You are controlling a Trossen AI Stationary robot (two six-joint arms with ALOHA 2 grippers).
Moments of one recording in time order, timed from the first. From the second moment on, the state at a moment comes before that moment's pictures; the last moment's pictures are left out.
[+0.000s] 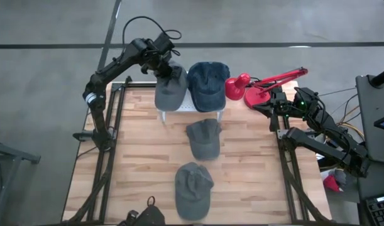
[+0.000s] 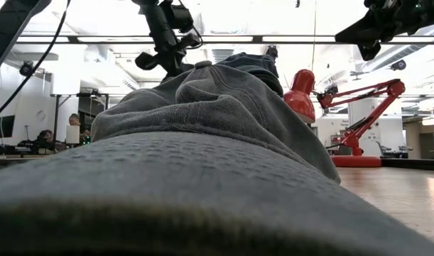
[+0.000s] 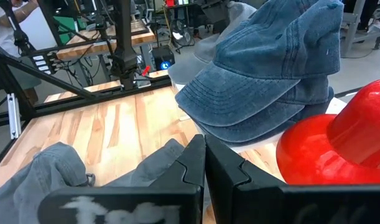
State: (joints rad) left arm 0.71 1.83 2.04 -1.33 0.10 -0.52; right arm -0.72 0.40 0.57 -0.38 -0.50 0.05
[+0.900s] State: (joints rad) left arm 0.71 1.83 2.04 -1.37 0.09 -0.49; right arm -0.72 0.40 0.57 -0.38 -0.50 0.06
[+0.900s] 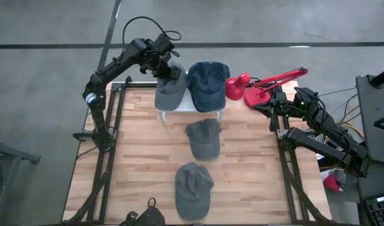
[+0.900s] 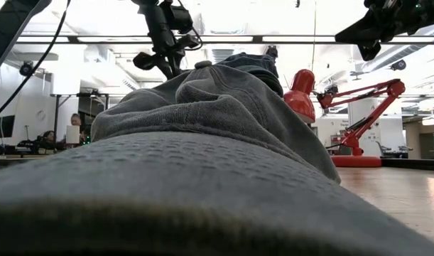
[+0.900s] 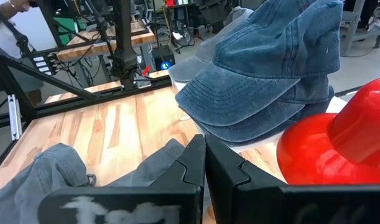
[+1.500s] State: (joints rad) left arm 0.71 1.83 2.04 -1.37 0.12 -0.46; right arm -0.72 0.40 0.57 -0.38 -0.50 0.06
